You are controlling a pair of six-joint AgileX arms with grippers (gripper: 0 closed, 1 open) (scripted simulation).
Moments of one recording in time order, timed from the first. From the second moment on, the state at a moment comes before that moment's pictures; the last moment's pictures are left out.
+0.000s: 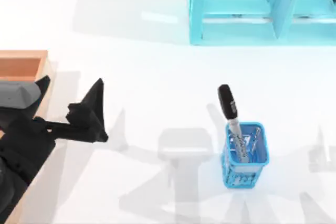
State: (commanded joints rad) left arm -0.55 0.85 0.16 0.63 -0.18 -0.31; right arm 0.00 0.00 0.00 0.00 0.00 0.00
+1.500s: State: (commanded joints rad) left arm -1.09 1.94 0.47 1.27 -0.32 -0.63; right arm 0.00 0.00 0.00 0.00 0.00 0.00
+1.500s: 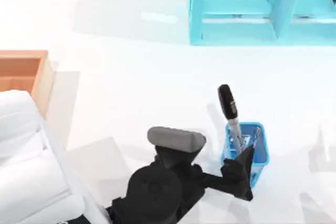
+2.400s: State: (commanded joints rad) left arm -1.02 2.12 0.71 1.21 -0.25 -0.62; right arm 0.00 0.00 0.00 0.00 0.00 0.00
